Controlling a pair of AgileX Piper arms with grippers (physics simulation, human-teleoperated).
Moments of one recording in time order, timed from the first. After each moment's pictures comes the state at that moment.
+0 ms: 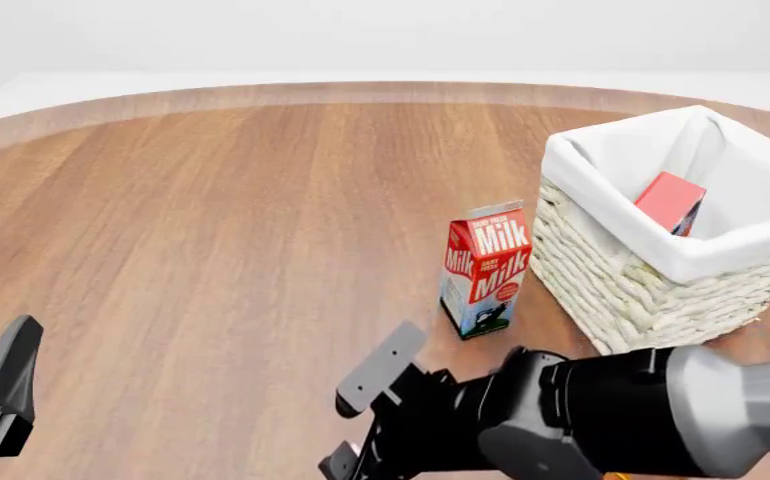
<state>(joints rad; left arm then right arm) 0.00 0.01 0.00 0.00 0.00 1.08 1.60 -0.71 0.11 0.20</state>
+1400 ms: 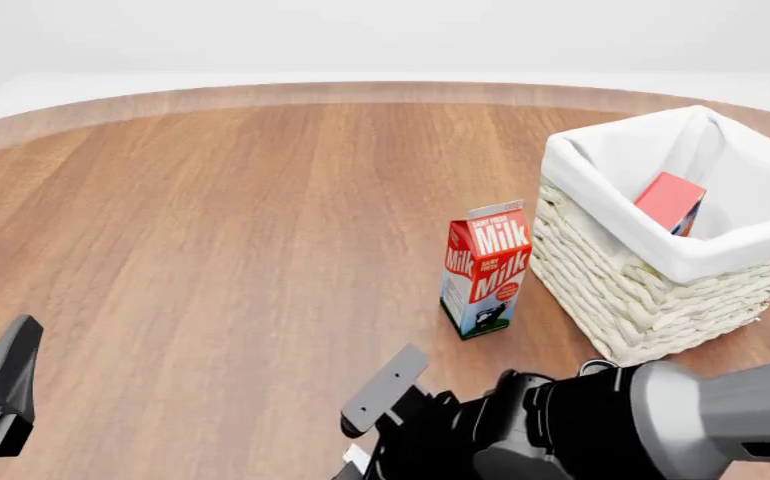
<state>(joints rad) 0.00 0.01 0.00 0.00 0.00 1.08 1.66 -0.67 0.06 0.23</state>
